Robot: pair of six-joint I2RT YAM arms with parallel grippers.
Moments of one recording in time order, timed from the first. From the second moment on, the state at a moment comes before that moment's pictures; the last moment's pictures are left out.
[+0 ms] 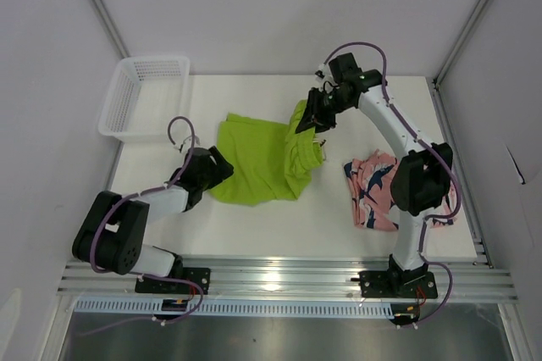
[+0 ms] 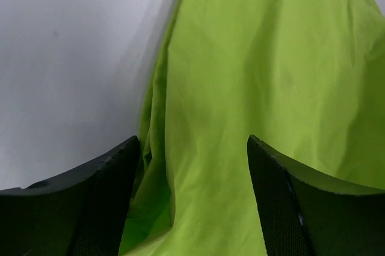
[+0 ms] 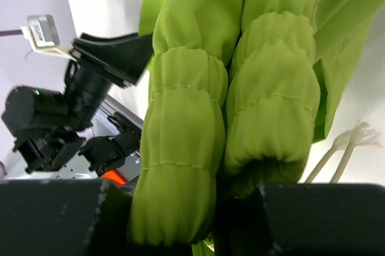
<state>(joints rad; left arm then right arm) -0.28 1.41 0.48 0.25 -0.13 -0.77 0.37 1.95 1.90 -1.01 -0.60 0.48</state>
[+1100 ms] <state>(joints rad) -0.43 1.32 0.45 0.12 -0.23 -0.76 0.55 2.18 2.31 -1.09 -0.53 0.59</state>
